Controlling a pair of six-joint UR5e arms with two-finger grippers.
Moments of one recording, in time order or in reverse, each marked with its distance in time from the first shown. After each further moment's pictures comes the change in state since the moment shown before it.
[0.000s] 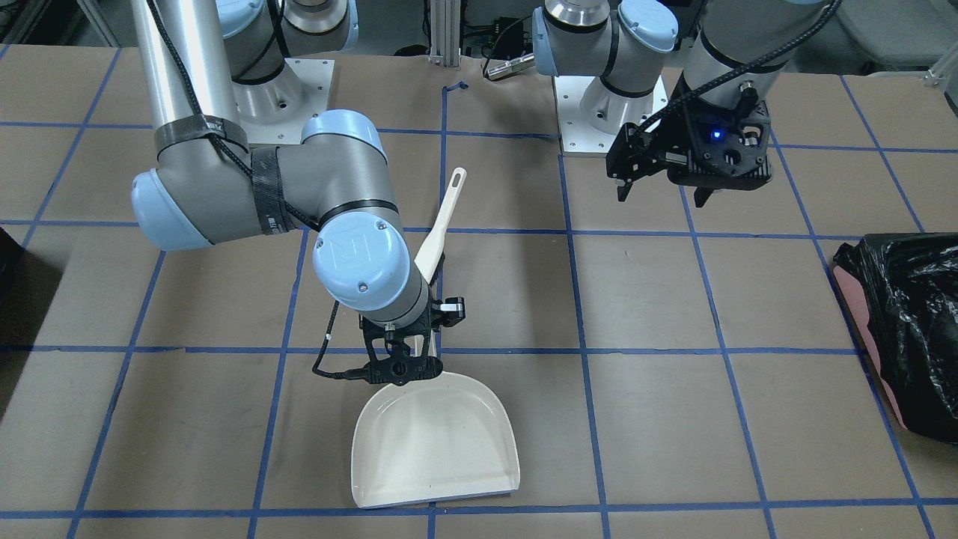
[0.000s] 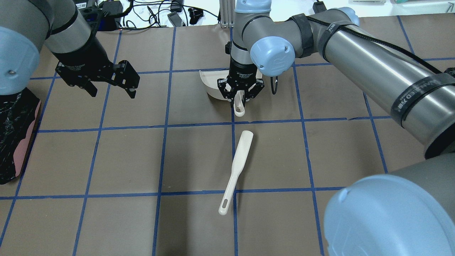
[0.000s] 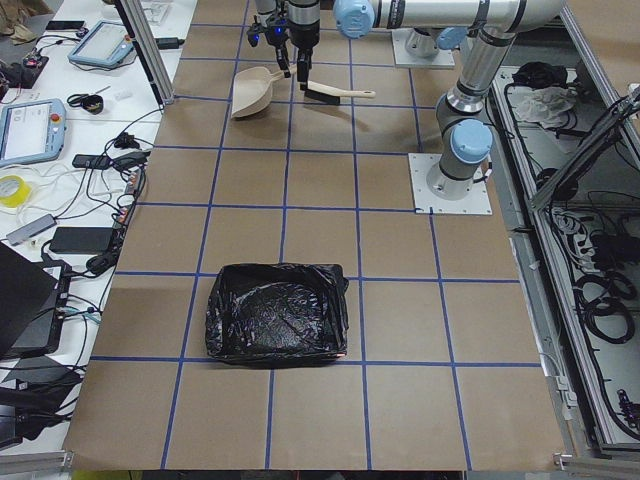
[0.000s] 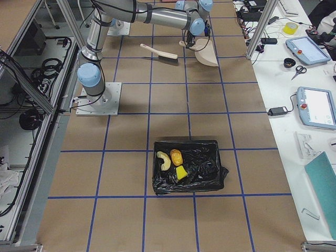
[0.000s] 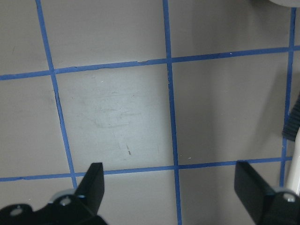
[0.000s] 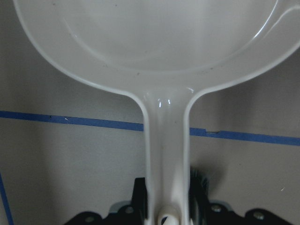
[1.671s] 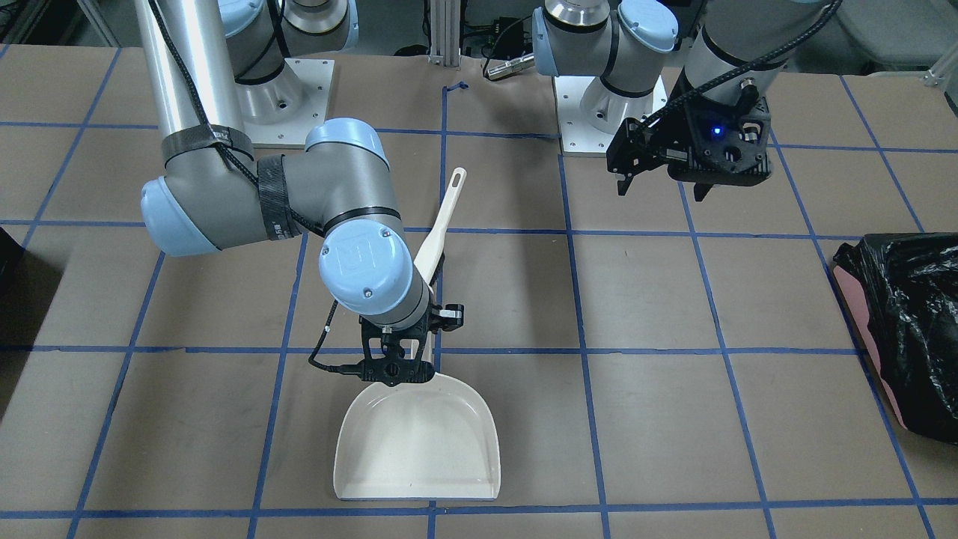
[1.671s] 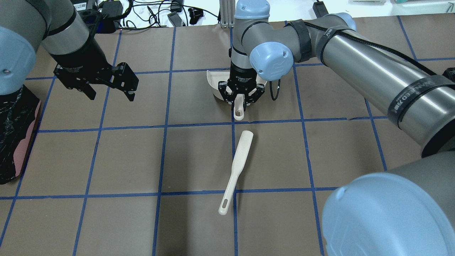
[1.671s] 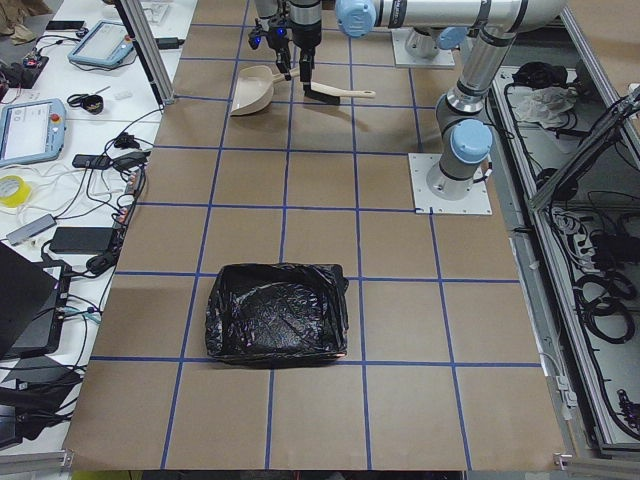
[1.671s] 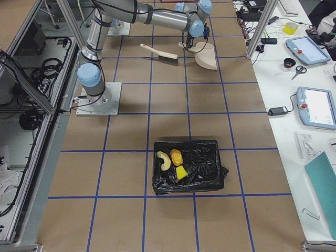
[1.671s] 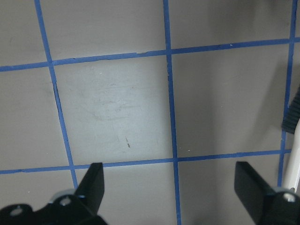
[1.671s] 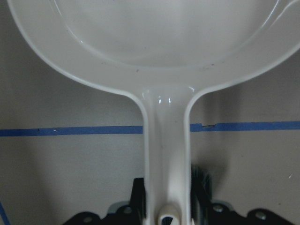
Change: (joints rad) left arm 0.003 0.006 0.001 -0.029 -0.001 0.000; right arm 0.003 0.005 0.030 -0.024 -0.008 0.118
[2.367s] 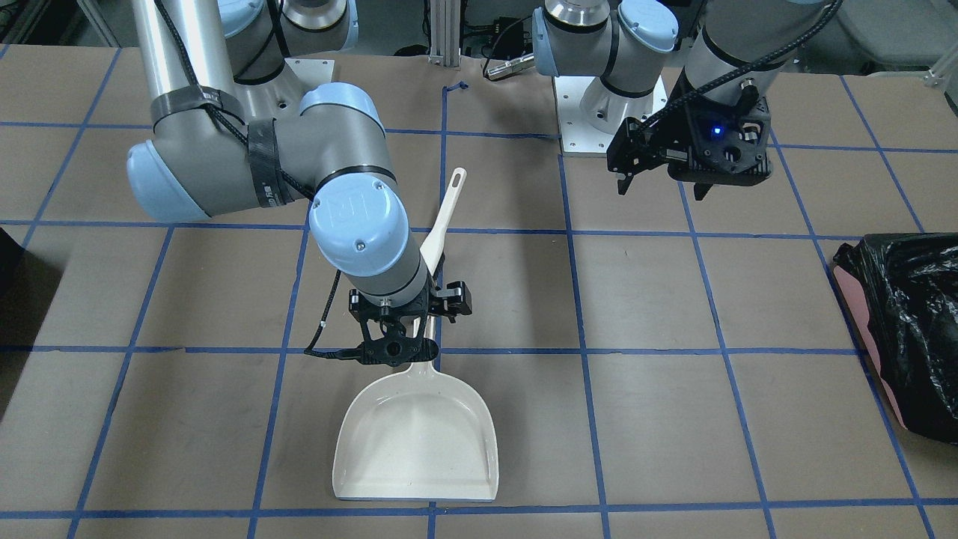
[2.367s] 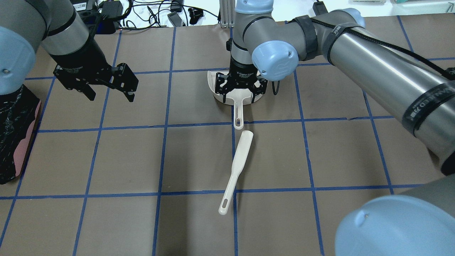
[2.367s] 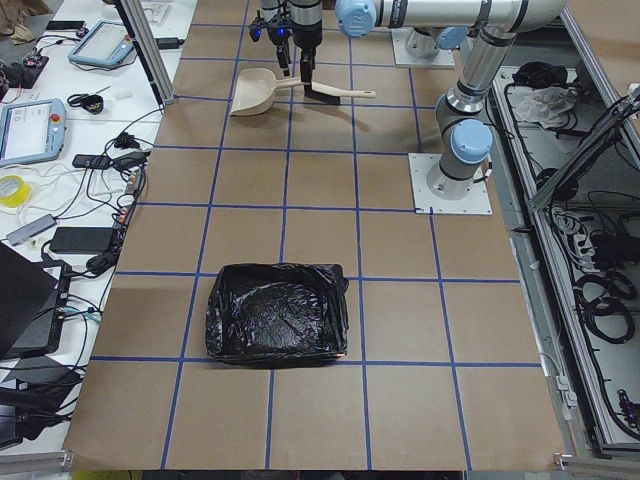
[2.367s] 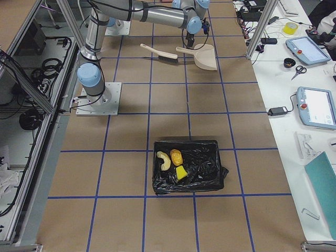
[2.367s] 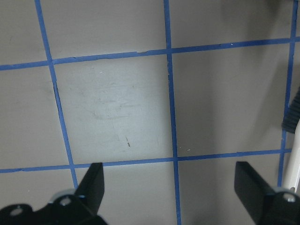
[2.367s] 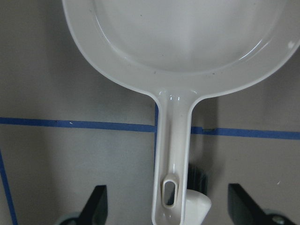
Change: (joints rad) left arm 0.000 0.001 0.000 -0.007 0.001 0.000; right arm 0.004 -0.079 0.010 -0.027 -0.029 -0.073
